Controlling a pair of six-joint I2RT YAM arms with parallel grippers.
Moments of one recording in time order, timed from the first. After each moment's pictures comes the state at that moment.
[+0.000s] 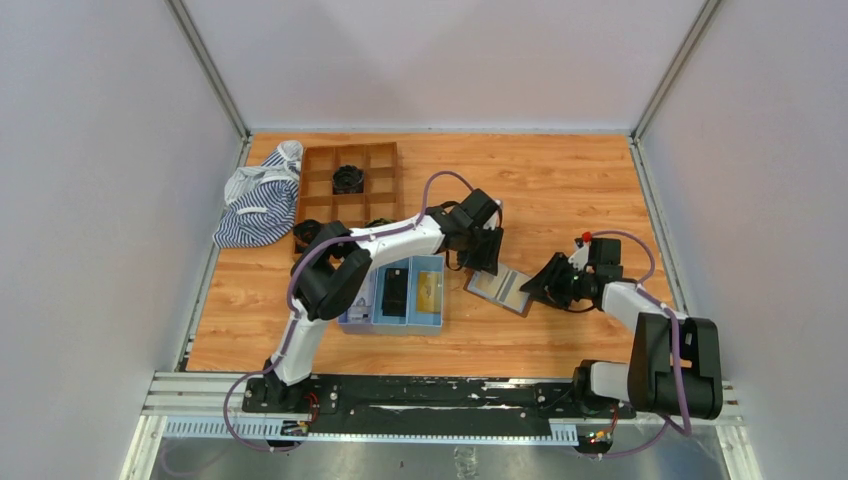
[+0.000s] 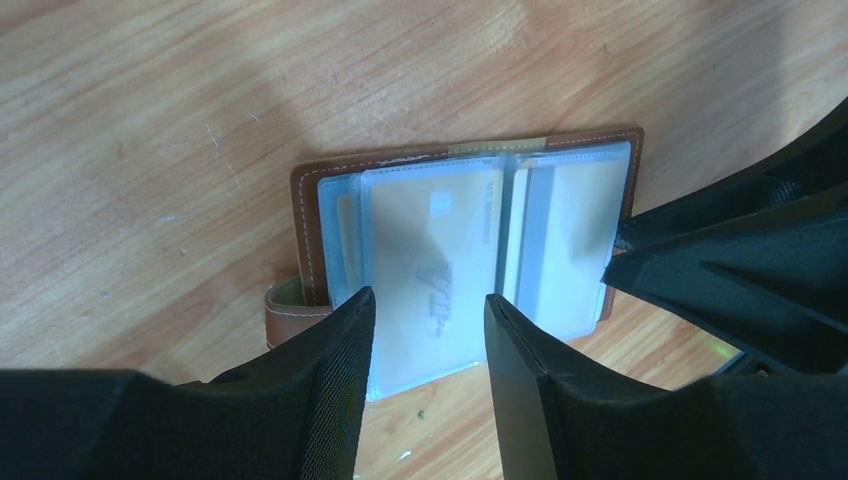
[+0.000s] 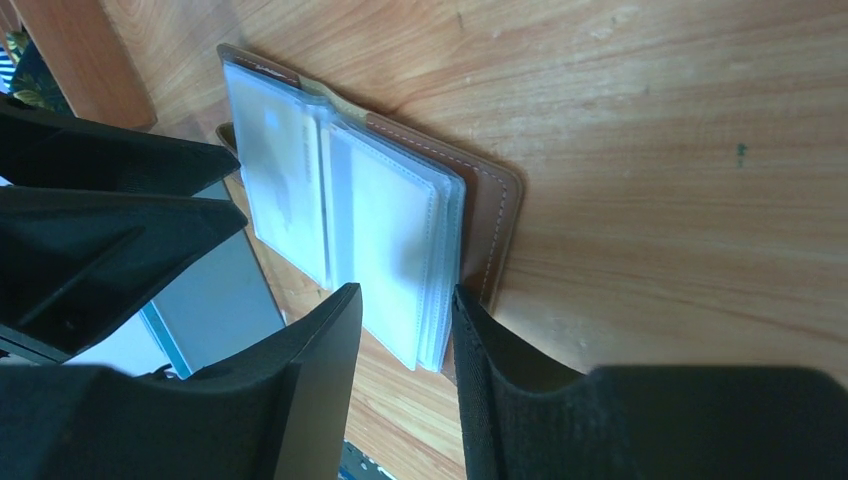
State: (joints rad) left arm -0.88 2.12 1.60 -0.44 0.17 -0.56; right arm -0.09 1.27 0.43 -0.16 -0.63 0.54
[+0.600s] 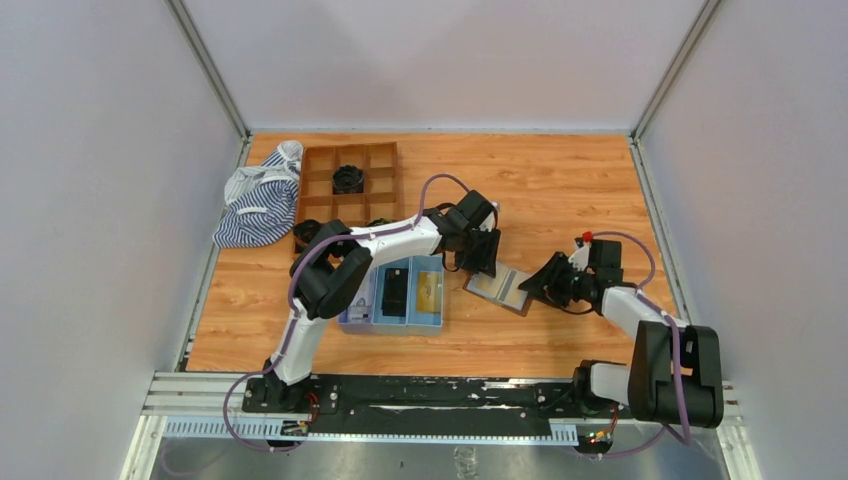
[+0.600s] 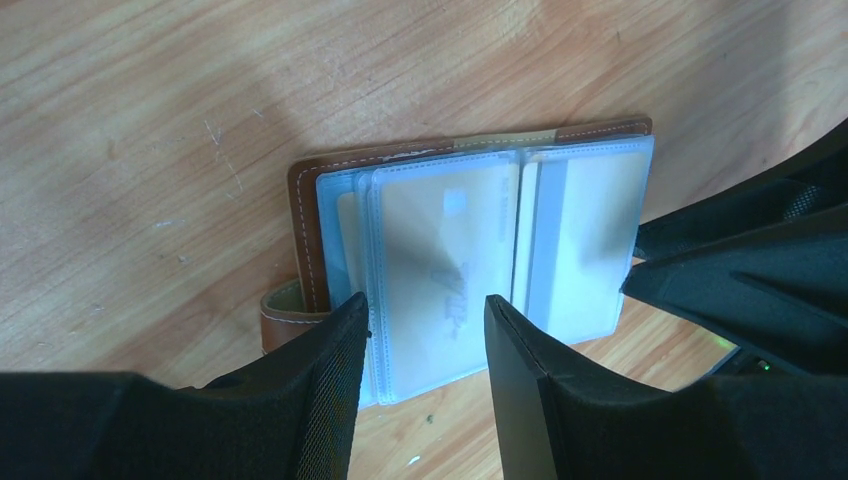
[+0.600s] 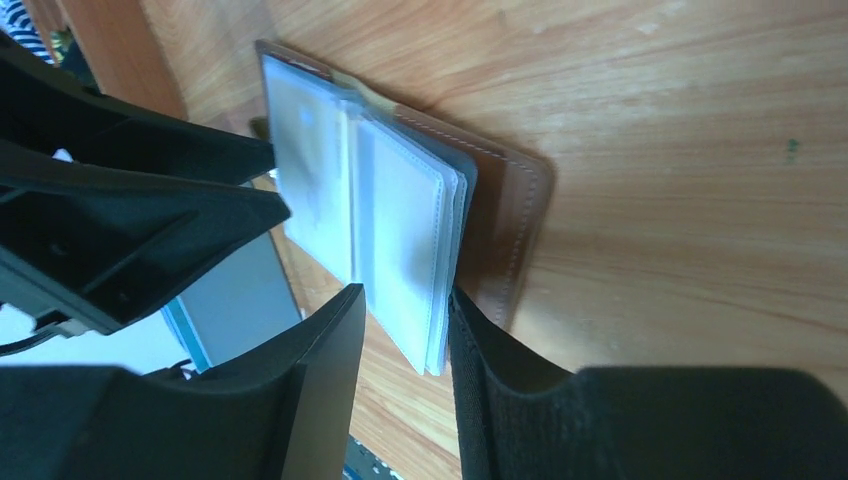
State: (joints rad) left arm -0.87 2.12 1.56 -0.39 0.21 -0.56; right arm -0.09 1.23 0.39 -0.11 -0.65 0.58
